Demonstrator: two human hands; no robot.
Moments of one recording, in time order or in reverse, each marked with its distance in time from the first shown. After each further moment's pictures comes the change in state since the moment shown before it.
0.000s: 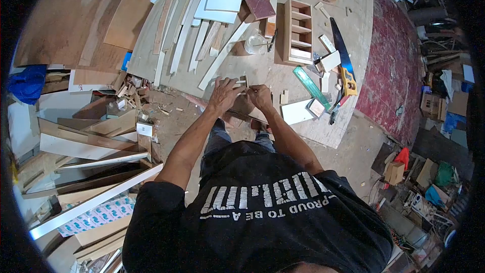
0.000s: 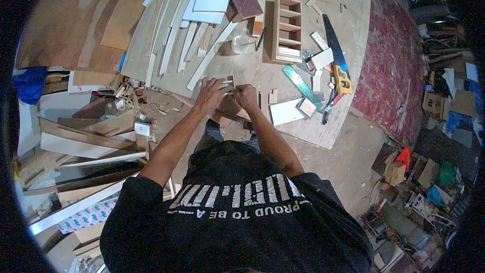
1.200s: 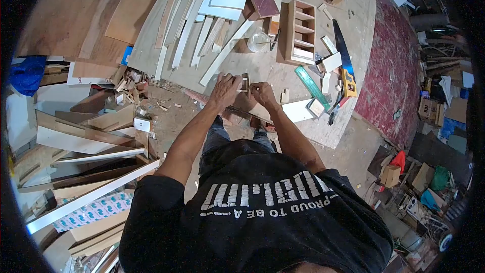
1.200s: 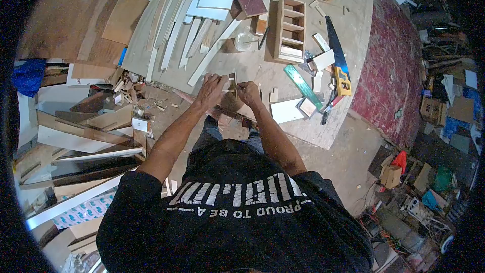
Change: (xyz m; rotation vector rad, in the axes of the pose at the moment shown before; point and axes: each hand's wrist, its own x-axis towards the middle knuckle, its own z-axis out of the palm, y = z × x) left_hand 0.003 0.000 -0.005 -0.092 0.050 -0.051; right_hand 0.004 -0.004 -0.015 -0.036 -0.165 0.091
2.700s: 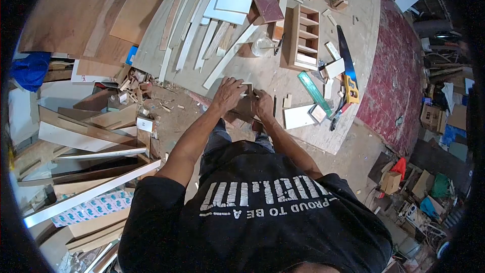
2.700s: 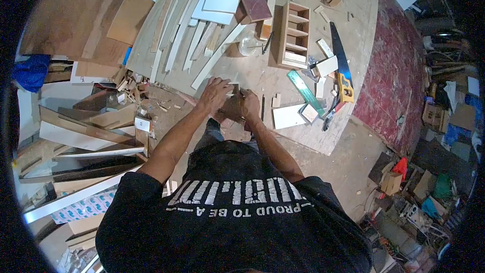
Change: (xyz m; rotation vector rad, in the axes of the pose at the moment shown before) left_hand -0.002 -0.006 0.003 0.069 -0.025 0.076; right_hand -0.023 -0.004 0.025 -0.089 0.218 -0.104
